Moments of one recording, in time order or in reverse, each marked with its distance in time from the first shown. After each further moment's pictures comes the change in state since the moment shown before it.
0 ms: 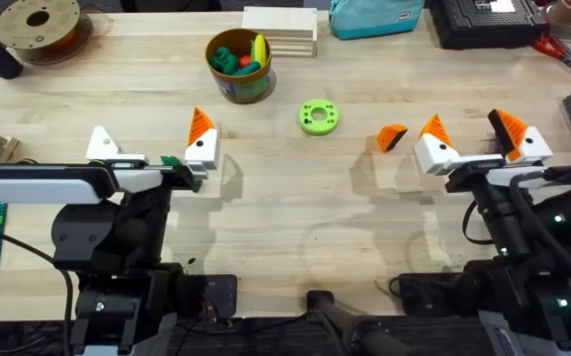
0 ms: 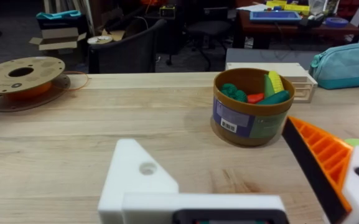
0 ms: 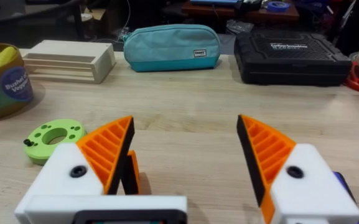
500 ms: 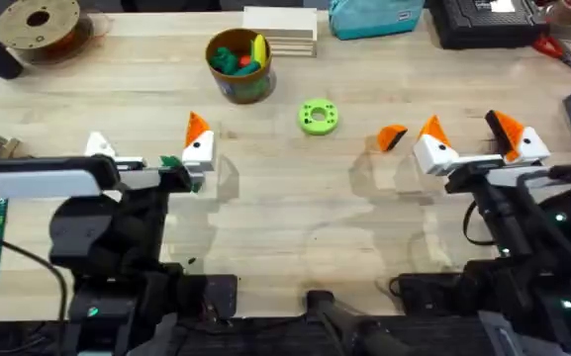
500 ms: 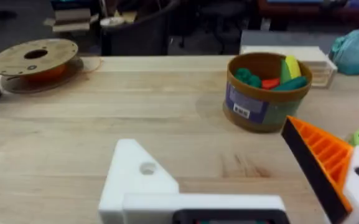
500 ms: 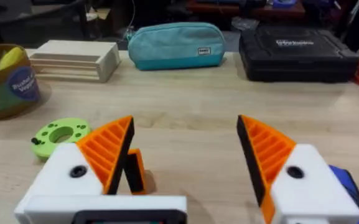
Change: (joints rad) left arm 0.000 0.000 0.035 -0.097 -0.056 0.010; right arm 0.000 0.000 0.010 -0.029 -0.017 0.022
